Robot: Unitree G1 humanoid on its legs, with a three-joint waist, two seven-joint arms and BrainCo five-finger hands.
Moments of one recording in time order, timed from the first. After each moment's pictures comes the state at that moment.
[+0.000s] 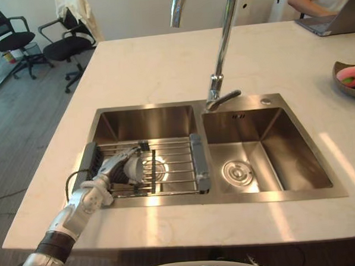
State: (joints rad) left arm -0.13 0.56 -0.28 0.30 0.52 -0.32 -0.03; right arm 0.19 -0.13 -0.44 1.07 0.68 0.11 0.26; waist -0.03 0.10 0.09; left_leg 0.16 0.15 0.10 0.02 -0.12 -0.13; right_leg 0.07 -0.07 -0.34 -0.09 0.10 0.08
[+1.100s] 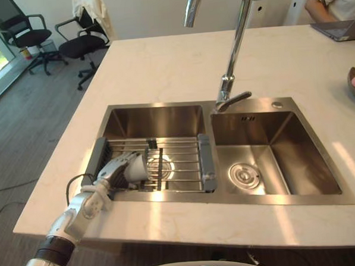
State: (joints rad) left arm -0.10 0.54 -0.27 0.30 0.65 -0.30 -0.03; right arm 0.18 -0.15 -0.40 1.07 0.68 0.11 0.25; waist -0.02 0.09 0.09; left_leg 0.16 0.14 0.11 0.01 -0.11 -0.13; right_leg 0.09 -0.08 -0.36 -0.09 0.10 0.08
